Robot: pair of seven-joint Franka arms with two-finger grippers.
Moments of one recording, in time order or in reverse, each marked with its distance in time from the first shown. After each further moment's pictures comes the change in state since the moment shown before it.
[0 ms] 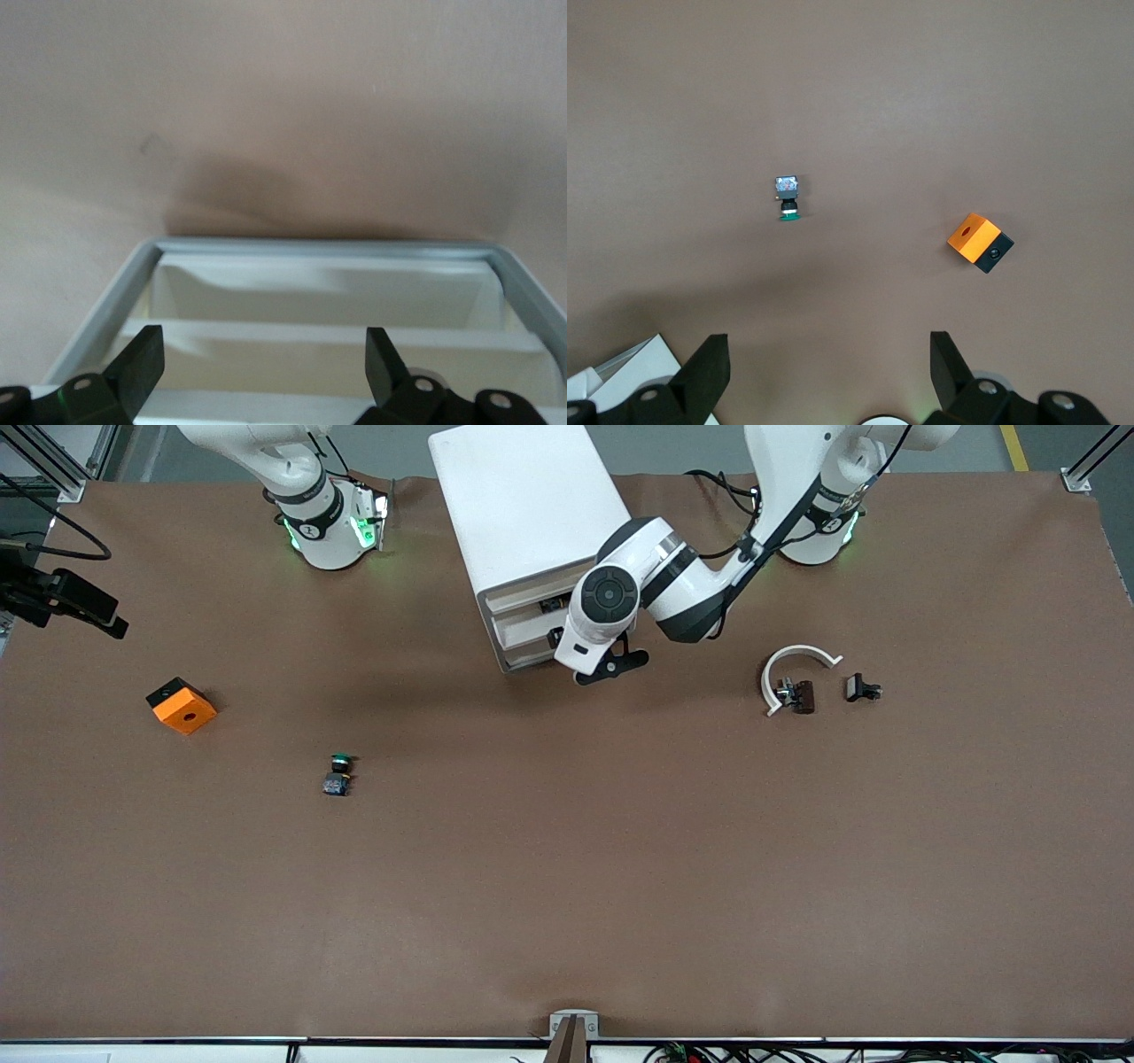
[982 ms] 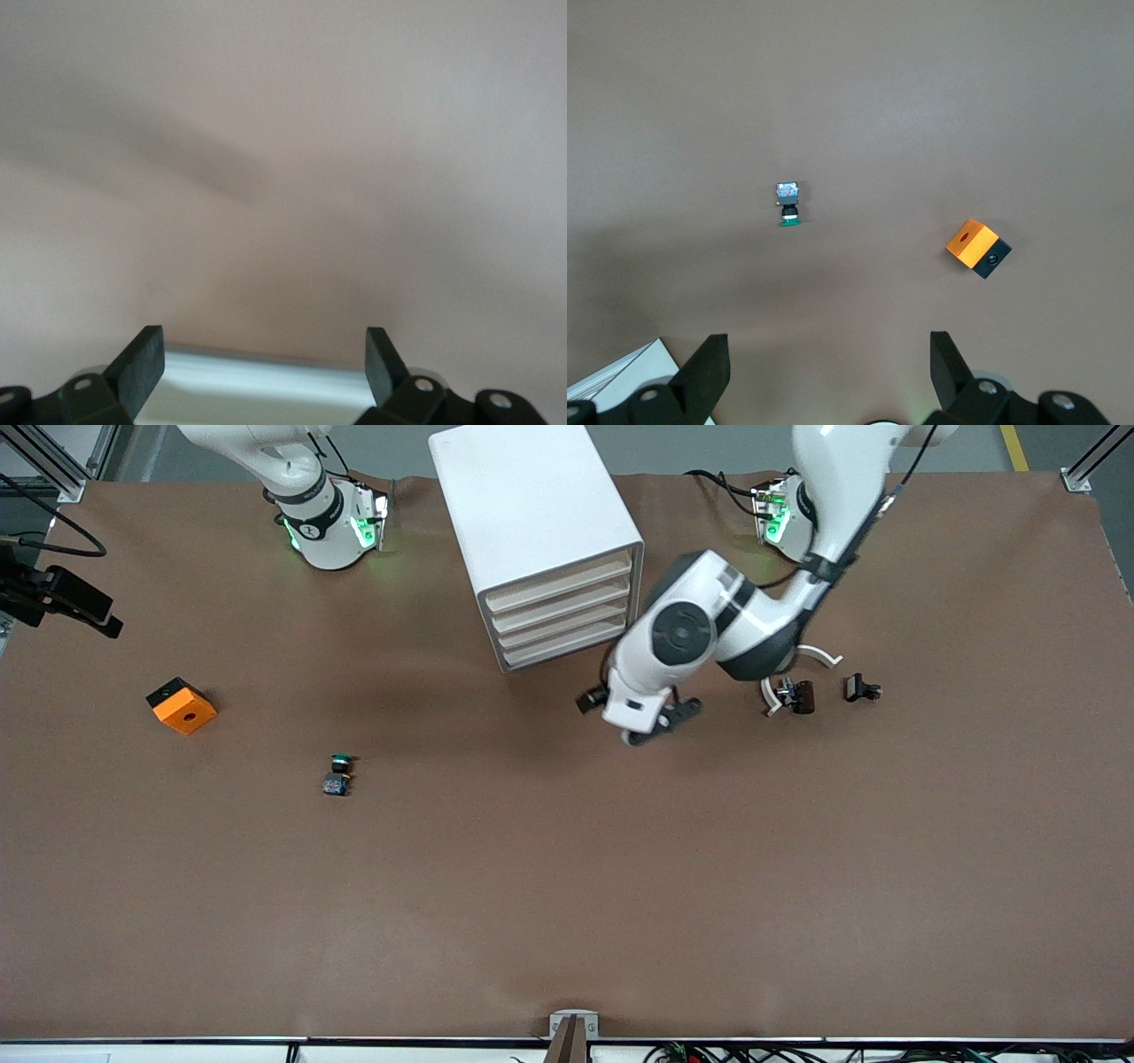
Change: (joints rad) left arm 0.188 -0.006 0.073 0.174 0.112 -0.019 -0.018; right arm -0.003 0.001 0.005 0.015 -0.003 0.001 -0.003
